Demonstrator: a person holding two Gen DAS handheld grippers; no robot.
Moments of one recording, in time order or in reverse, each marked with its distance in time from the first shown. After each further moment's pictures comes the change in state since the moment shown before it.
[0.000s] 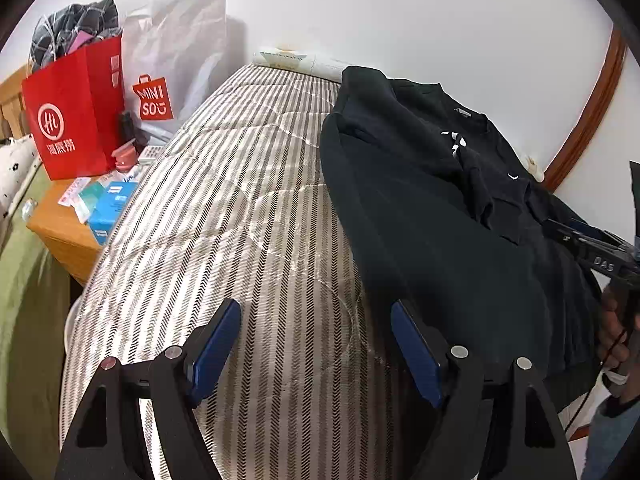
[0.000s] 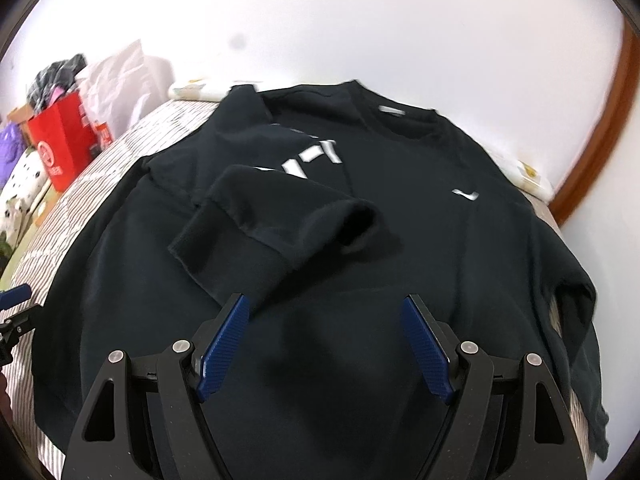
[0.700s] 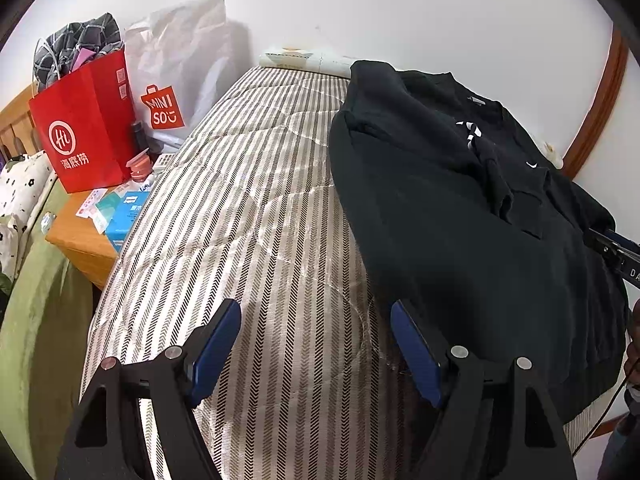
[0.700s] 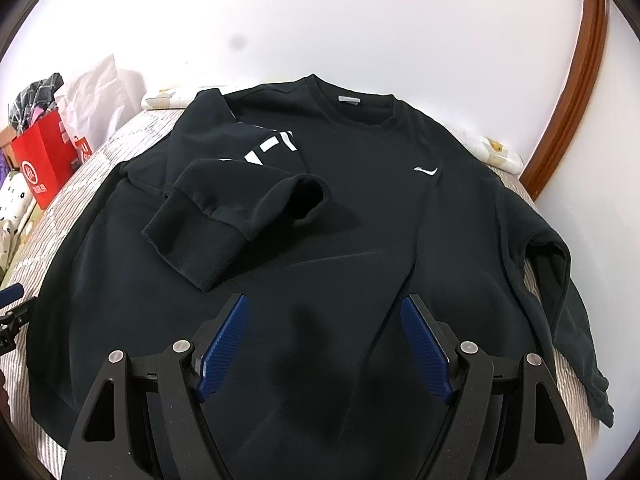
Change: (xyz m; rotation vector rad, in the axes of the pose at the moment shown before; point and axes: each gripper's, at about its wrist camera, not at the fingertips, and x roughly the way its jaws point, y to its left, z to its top) left arm 0.002 -0.009 0.005 0.045 0.012 0.102; right arm -0.018 -0.031 -0.027 0.103 -0.001 -0.065
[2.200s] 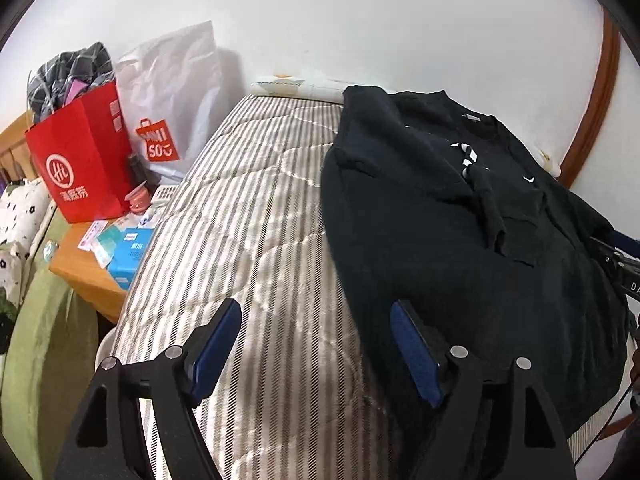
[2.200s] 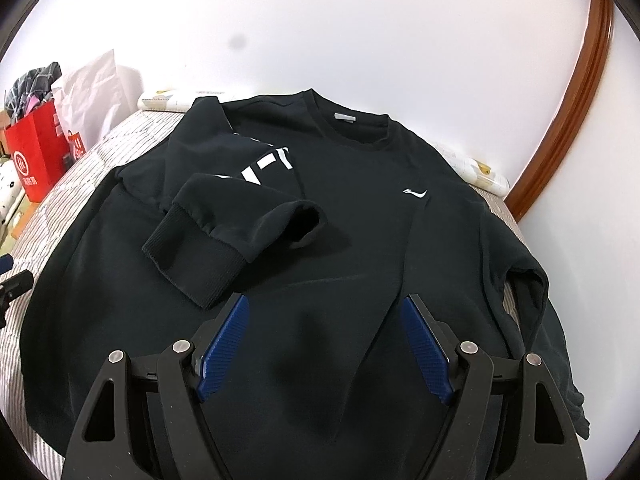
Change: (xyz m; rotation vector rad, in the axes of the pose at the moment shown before) left arm -0.005 -0.004 0.026 0.038 -0.061 0.011; right arm -0.012 0.011 0.015 -0.054 -0.024 -0.069
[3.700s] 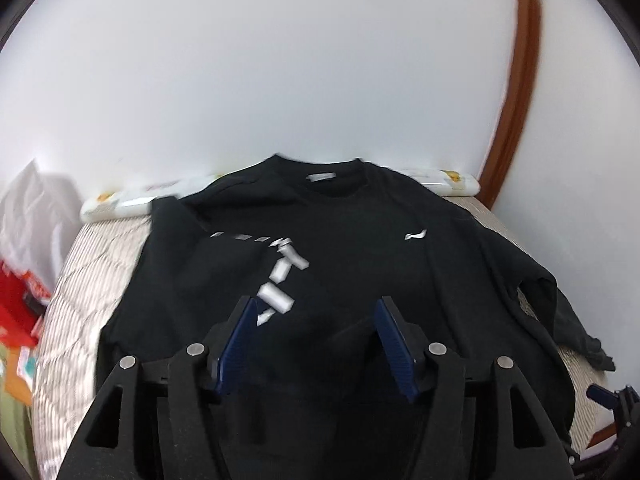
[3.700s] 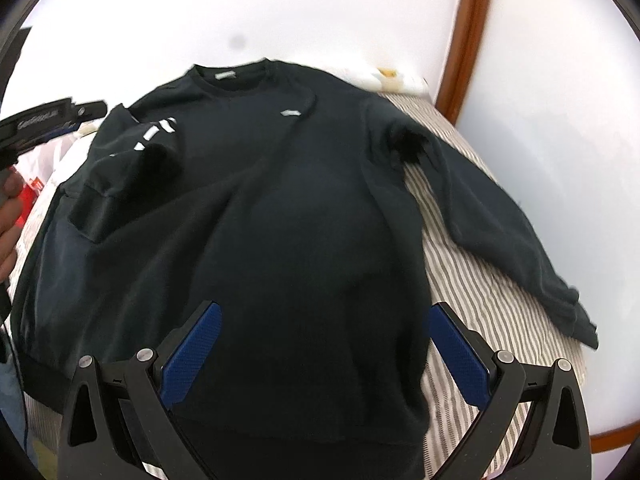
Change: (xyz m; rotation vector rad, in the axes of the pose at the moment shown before) left arm 0.026 -0.208 0.106 0.206 -0.119 -0.180; right arm -0.019 -0.136 -0.084 0.265 0.121 -0.016
